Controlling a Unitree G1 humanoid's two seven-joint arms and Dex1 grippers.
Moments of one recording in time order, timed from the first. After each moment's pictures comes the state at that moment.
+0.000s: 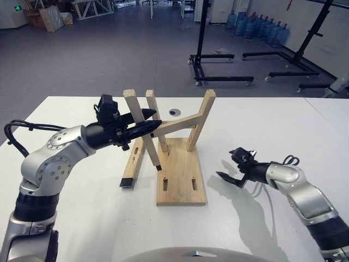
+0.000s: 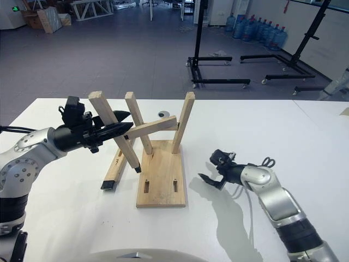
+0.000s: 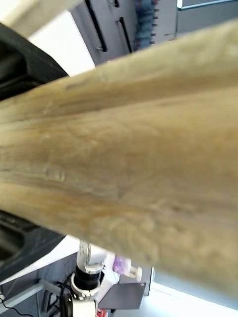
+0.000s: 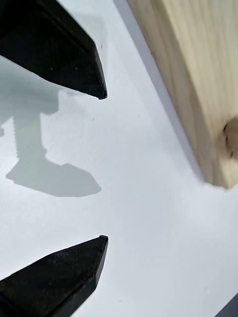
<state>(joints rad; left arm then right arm) -0.33 0.62 0.08 -0.36 -0.97 0.60 -0.86 -0.04 -0.76 0.09 -0.19 0.17 0.51 0.69</state>
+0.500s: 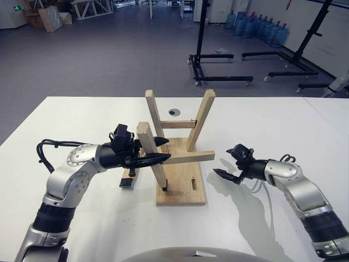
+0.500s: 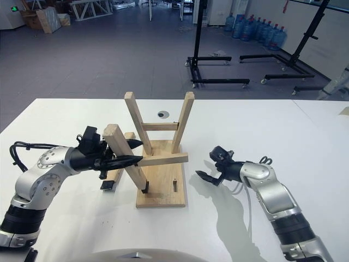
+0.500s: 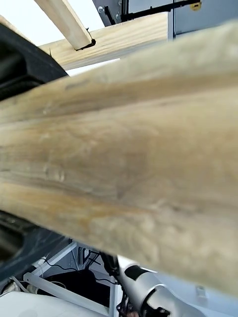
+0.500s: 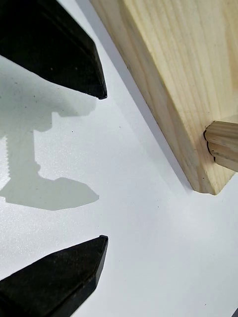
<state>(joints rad) -0.20 0.55 -0.07 -0.26 -0.72 0.35 -1.18 -0.10 -0.69 0.12 -0.13 0.19 0.51 0.75</state>
